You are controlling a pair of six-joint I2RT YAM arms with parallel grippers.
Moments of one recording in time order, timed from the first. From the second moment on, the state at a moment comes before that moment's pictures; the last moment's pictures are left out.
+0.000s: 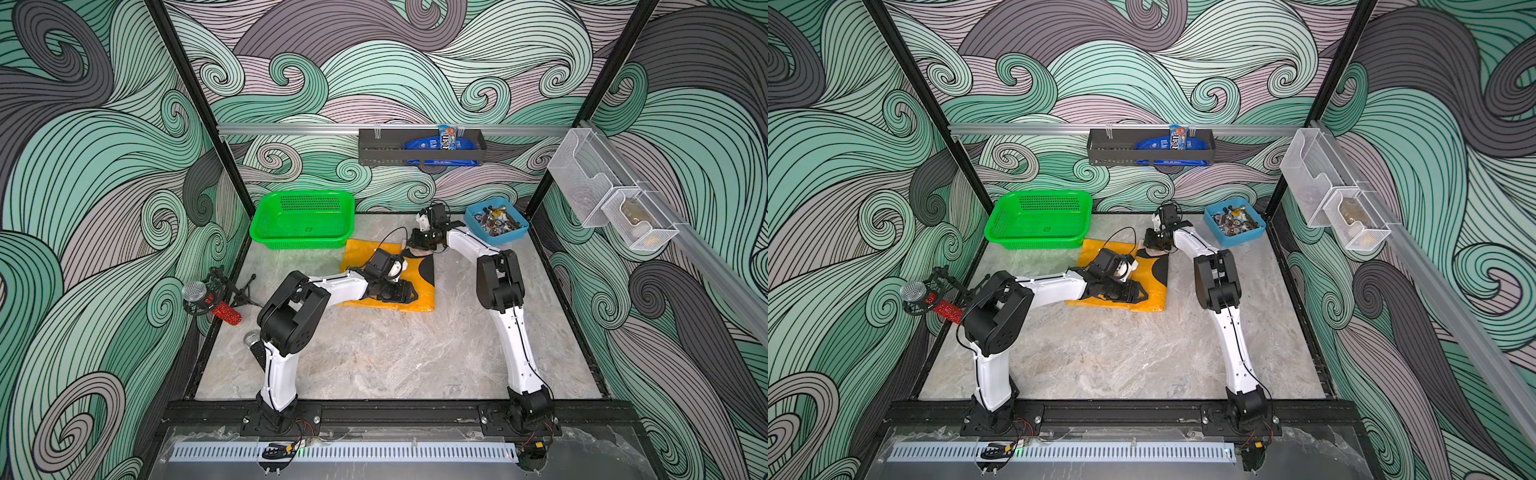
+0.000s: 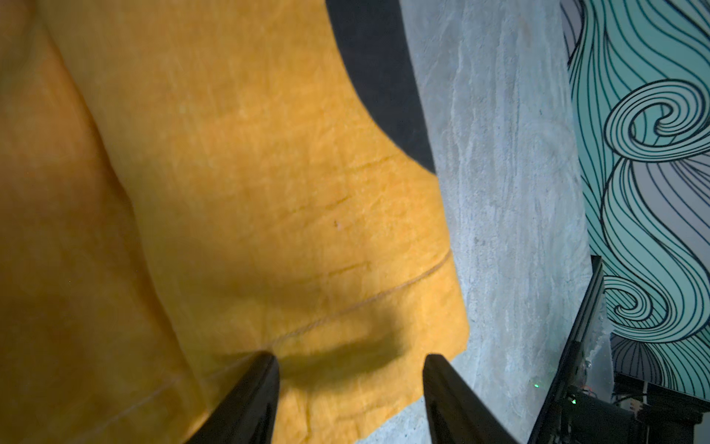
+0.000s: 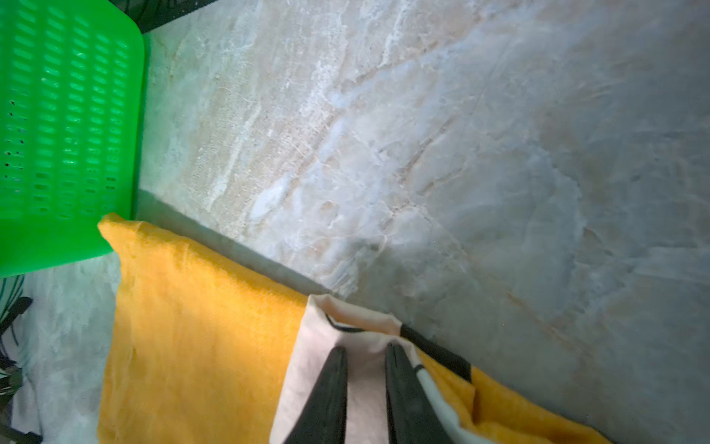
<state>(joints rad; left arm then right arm) -0.64 1.96 1.19 -0.17 0.45 -0.45 0.29 2.53 2.12 -0.55 -0.31 0.37</state>
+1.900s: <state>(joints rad) -0.60 2.33 1.83 -0.40 0.10 -0.32 0.14 2.06 1.19 -0.10 -0.85 0.51</state>
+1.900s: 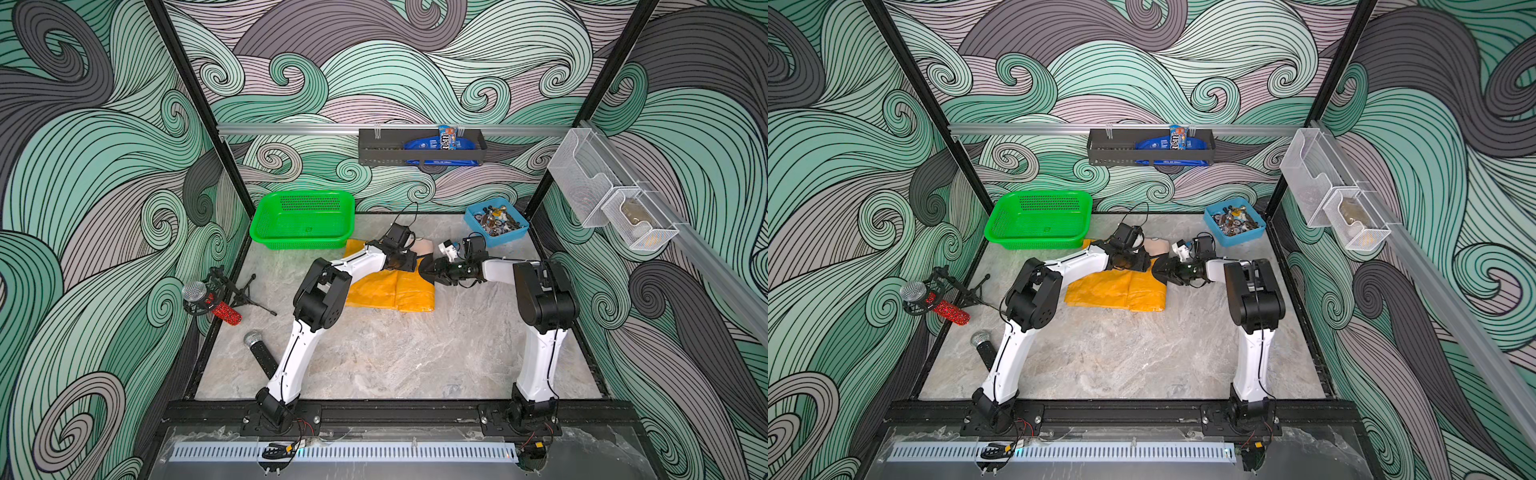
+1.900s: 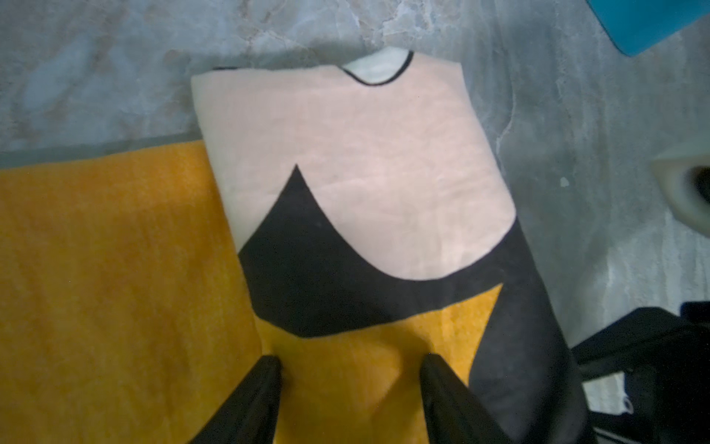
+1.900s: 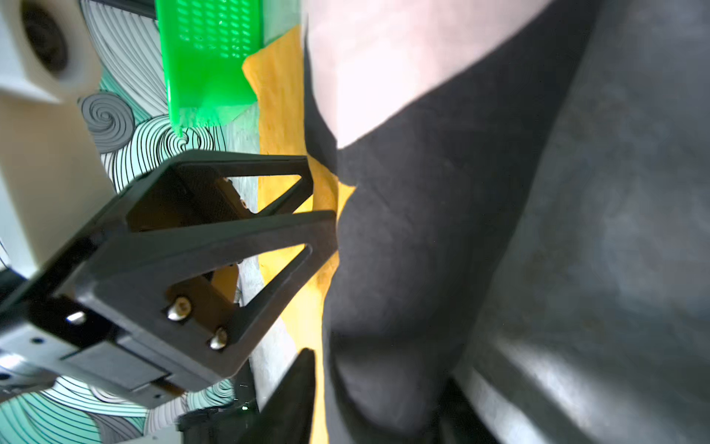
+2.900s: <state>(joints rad) -0.59 2.08 1.47 -0.40 0.23 -0.35 0.02 1.79 1.16 -0.53 -0.51 0.38</state>
